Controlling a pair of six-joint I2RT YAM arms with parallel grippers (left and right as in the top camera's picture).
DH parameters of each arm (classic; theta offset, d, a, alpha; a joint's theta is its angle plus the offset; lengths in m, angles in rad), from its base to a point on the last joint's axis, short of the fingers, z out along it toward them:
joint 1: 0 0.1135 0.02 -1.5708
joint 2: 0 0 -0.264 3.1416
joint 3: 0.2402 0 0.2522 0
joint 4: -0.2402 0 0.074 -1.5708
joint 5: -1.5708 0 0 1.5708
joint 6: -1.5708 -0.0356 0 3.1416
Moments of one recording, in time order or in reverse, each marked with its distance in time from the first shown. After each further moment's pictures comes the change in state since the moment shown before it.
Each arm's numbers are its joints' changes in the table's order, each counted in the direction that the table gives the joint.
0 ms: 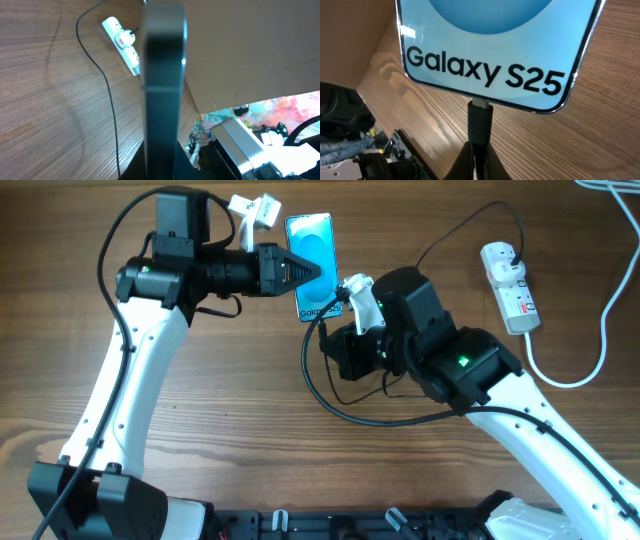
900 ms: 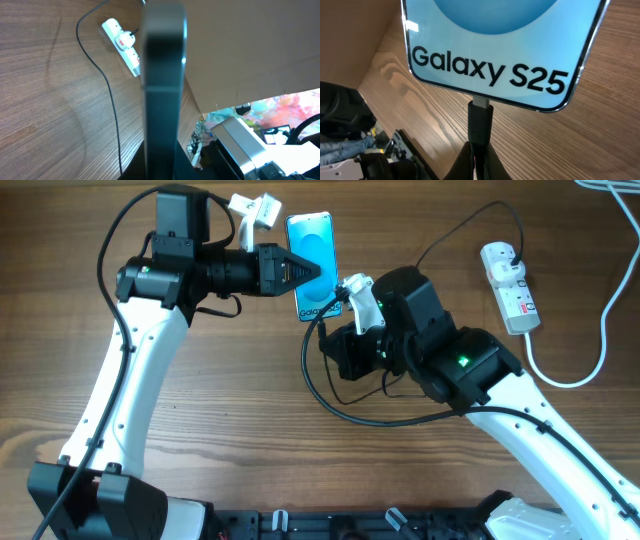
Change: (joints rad) left arm 0.000 0.000 0.000 0.003 0.000 -0.019; right arm 0.000 0.000 0.000 0.006 0.005 0.000
